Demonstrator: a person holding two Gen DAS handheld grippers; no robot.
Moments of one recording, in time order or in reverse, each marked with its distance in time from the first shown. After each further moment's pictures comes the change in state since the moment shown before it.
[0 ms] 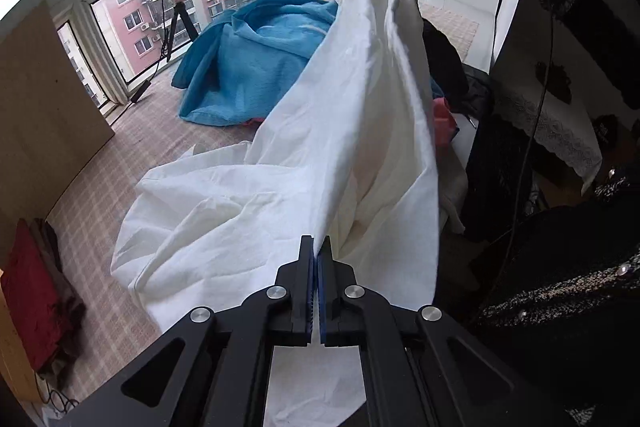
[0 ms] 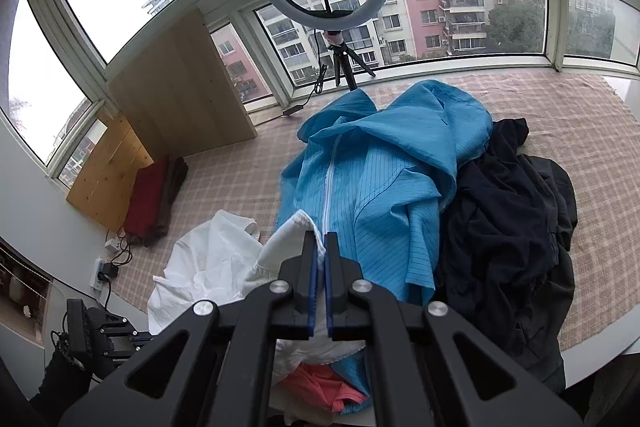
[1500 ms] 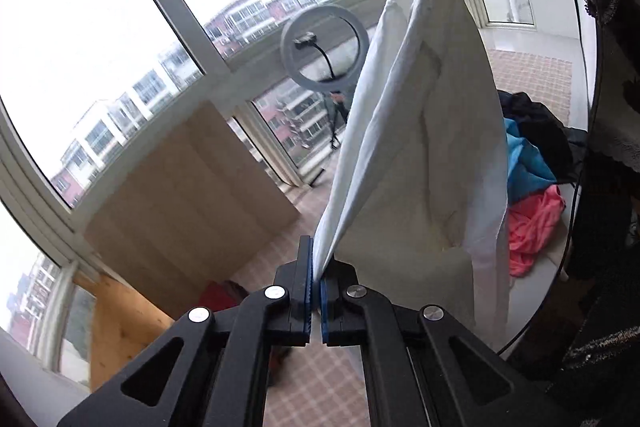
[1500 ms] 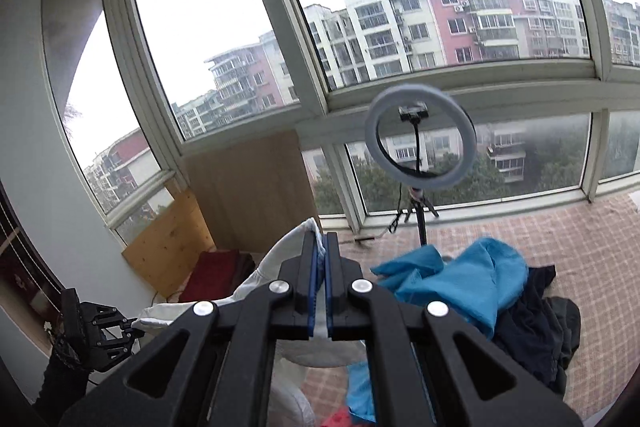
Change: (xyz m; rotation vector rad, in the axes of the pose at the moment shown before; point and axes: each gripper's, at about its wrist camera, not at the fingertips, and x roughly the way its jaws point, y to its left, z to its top) left arm -0.187 0.061 0.078 0.122 -0.231 0.612; right arm -0.151 0.136 0.105 -0.184 -0.424 0.167
